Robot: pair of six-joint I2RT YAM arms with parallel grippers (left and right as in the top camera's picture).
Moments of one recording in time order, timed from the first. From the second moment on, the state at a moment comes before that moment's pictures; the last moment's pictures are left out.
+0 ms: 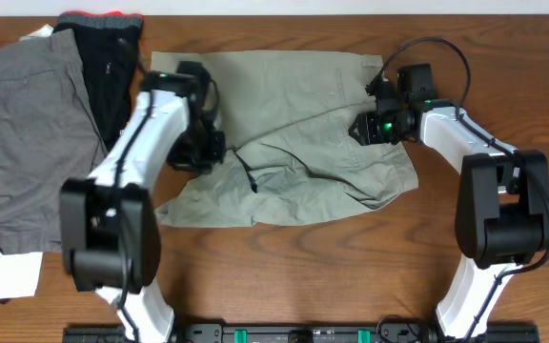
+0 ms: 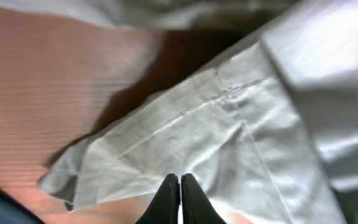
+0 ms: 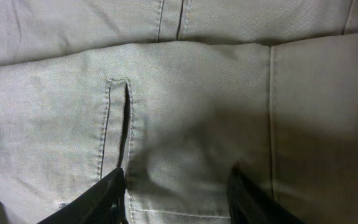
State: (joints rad) left arm -0.15 1.88 1.49 -1.23 0.15 -0.12; right arm 0.10 2.04 1.29 -0.43 -0.39 -0.01
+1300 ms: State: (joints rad) left arm -0.14 2.06 1.50 -1.11 0.33 -0.13; right arm 0.10 2.04 1.30 -0.44 -0.39 -0.01
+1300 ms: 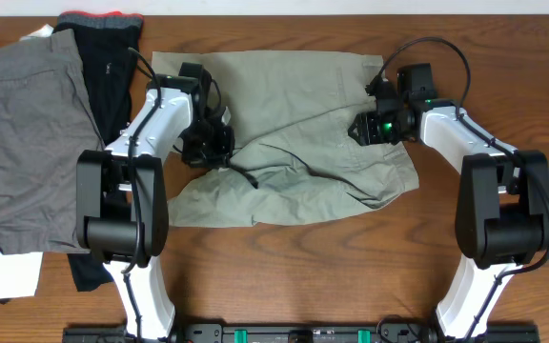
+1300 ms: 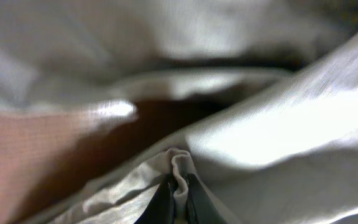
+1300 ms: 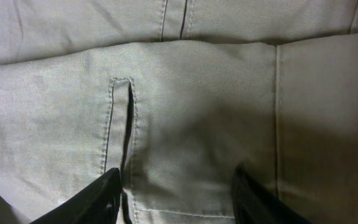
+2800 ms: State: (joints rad) left arm -0.19 1.85 1.02 -1.35 0.10 -0.53; right arm 0.09 2.04 1.30 -0.44 -0.40 -0.01
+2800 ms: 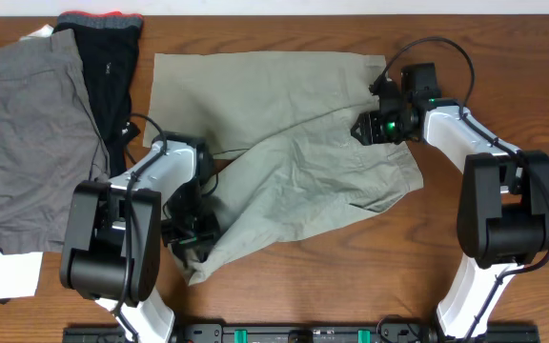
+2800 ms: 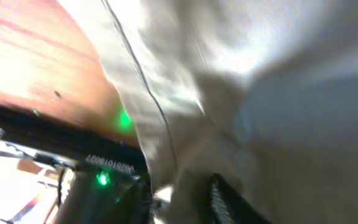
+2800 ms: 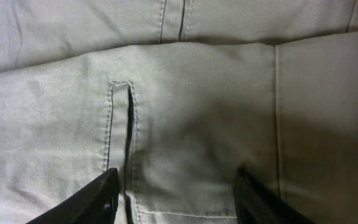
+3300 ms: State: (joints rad) left arm 0.01 1.85 1.11 -1.04 -0.04 -0.64; right arm 0.06 2.06 1.40 -0.40 -0.46 -0.01
